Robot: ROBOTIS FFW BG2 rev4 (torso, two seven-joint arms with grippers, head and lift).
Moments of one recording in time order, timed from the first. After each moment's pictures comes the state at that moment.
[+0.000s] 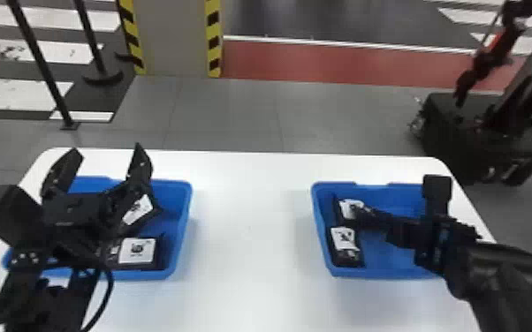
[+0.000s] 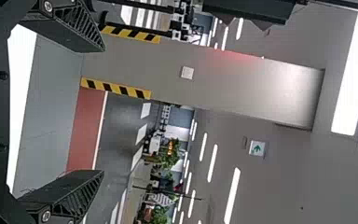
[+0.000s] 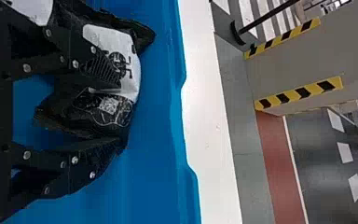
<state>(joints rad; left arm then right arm) 0.32 0.05 0.01 -2.00 0.22 -0.03 -0.02 -0.19 -0.16 -0.18 -1.28 -0.12 0.64 0.46</state>
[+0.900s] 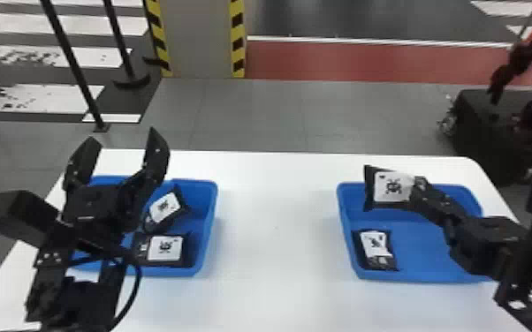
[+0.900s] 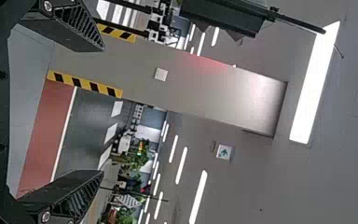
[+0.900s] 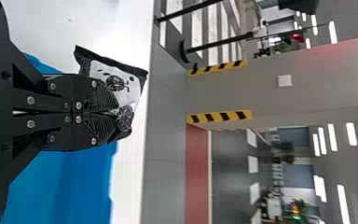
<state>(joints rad) 0.32 0.03 0.01 -2.00 0.27 -0.16 -0.02 0.37 -0.12 -0.19 -2.33 -0.18 0.73 0.32</state>
